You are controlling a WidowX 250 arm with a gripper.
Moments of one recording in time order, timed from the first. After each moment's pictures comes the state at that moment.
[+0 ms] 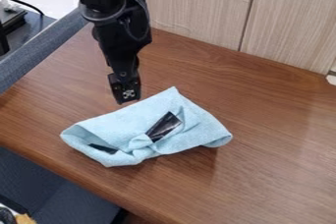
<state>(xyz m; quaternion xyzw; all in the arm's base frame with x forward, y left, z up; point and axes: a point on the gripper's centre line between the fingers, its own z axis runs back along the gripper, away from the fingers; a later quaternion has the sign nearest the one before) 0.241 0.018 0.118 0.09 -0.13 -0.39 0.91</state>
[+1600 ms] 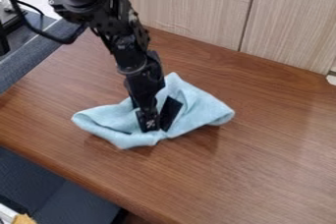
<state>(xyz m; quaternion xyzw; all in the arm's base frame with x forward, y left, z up) 0.300 0.041 -0.010 0.01 -0.09 -0.38 0.92</state>
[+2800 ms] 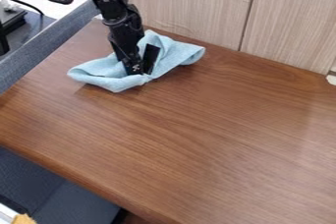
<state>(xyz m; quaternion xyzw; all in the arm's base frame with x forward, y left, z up) 0.371 0.132 -0.004 0.04 -0.10 -0.31 0.95</state>
